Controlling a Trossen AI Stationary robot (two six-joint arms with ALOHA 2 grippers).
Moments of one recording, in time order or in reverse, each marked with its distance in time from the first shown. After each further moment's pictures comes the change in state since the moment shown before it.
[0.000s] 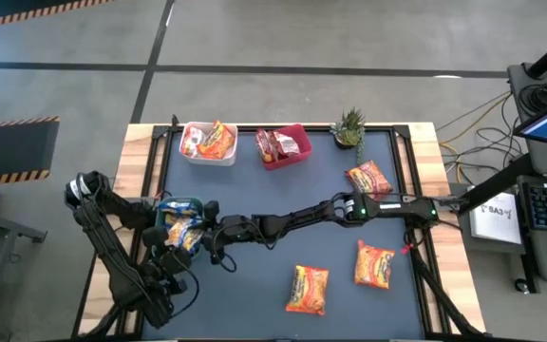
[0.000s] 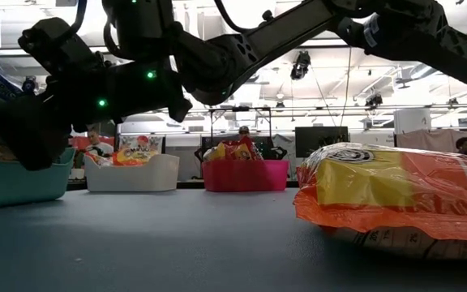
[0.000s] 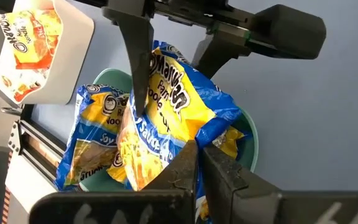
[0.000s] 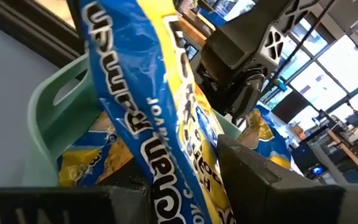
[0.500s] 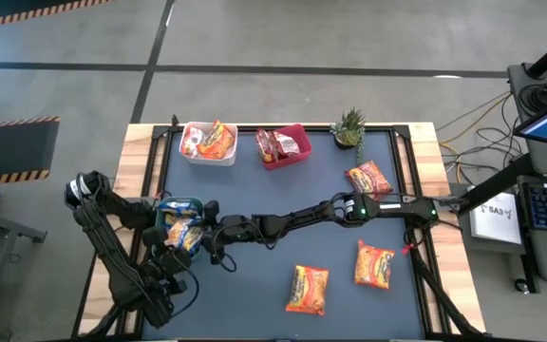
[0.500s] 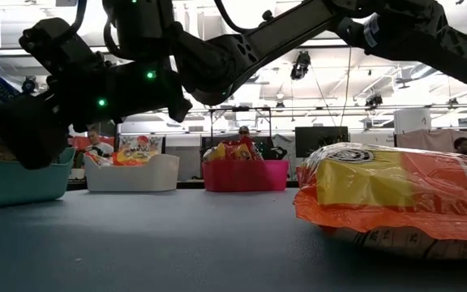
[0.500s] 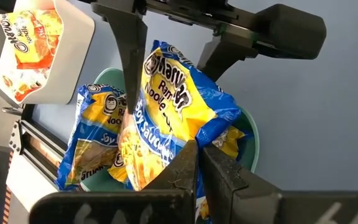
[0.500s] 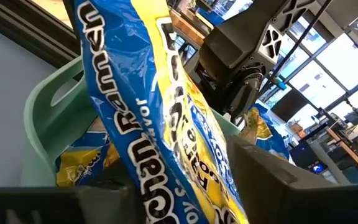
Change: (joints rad) left arm 0.000 0.000 0.000 -0.003 0.000 0.000; right arm 0.001 0.000 0.000 0.004 0.005 0.013
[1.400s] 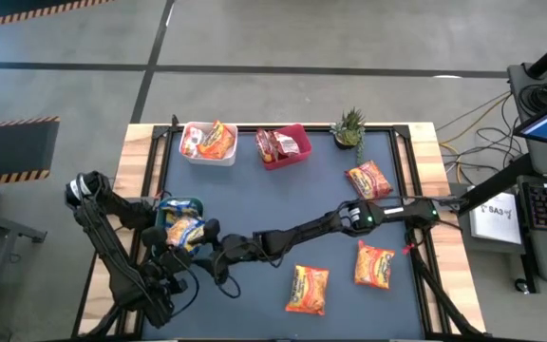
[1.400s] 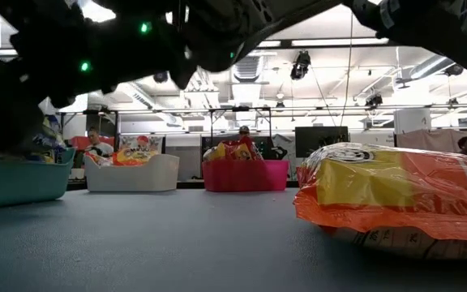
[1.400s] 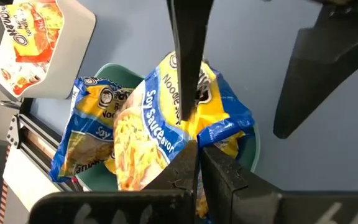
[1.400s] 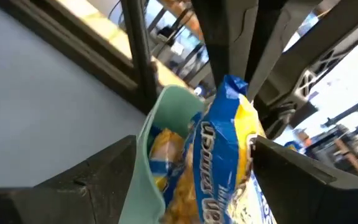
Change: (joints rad) left arm 0.000 0.001 -0.003 0.001 0.011 -0.026; right arm 0.092 -0.040 0.003 -0.109 0.073 -0.024
